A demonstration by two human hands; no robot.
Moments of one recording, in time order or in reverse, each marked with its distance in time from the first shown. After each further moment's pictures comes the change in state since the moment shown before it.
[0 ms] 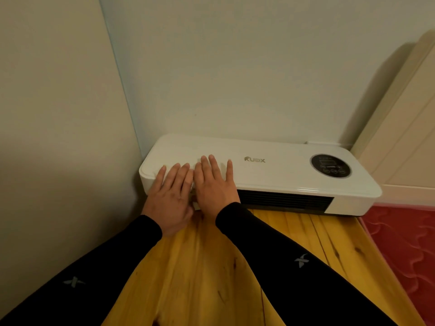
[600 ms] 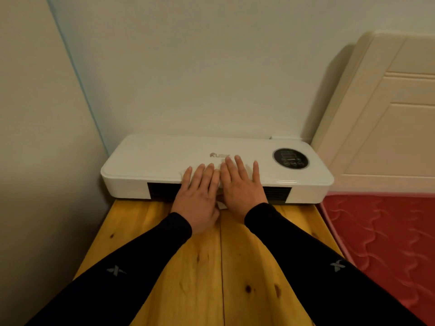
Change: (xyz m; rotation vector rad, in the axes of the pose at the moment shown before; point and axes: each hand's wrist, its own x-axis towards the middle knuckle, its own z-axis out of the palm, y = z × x) left_hand 0.047 0.126 -0.017 -0.121 0.013 0.092; right_hand -0.073 0.118 0.002 -0.082 -0.078 0.128
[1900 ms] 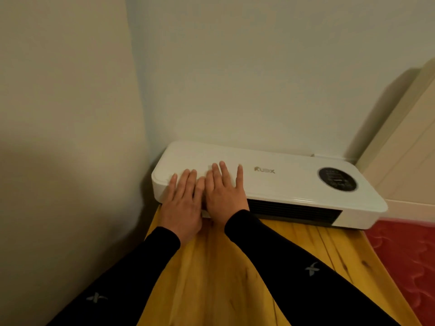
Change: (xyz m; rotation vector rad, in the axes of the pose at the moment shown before) left_hand -0.058 -0.115 0.007 0.018 0.026 -0.203; right_hand 0.061 -0.136 -0.023 -0.057 0.079 -0.109
